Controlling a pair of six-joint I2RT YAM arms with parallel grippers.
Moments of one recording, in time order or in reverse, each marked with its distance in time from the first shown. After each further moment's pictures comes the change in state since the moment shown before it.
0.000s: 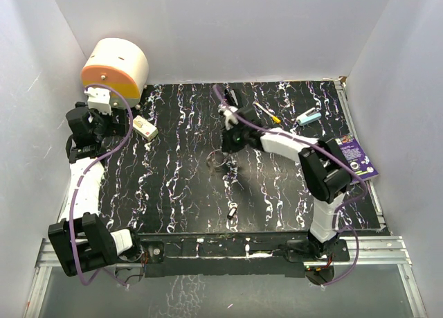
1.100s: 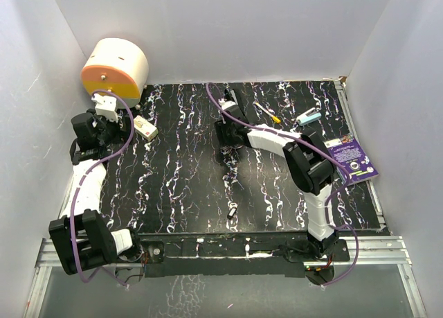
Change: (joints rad) left arm 0.000 0.011 -0.068 -0.014 0.166 -0.034; right arm 0.000 0.133 0.149 -0.034 0.404 0.115
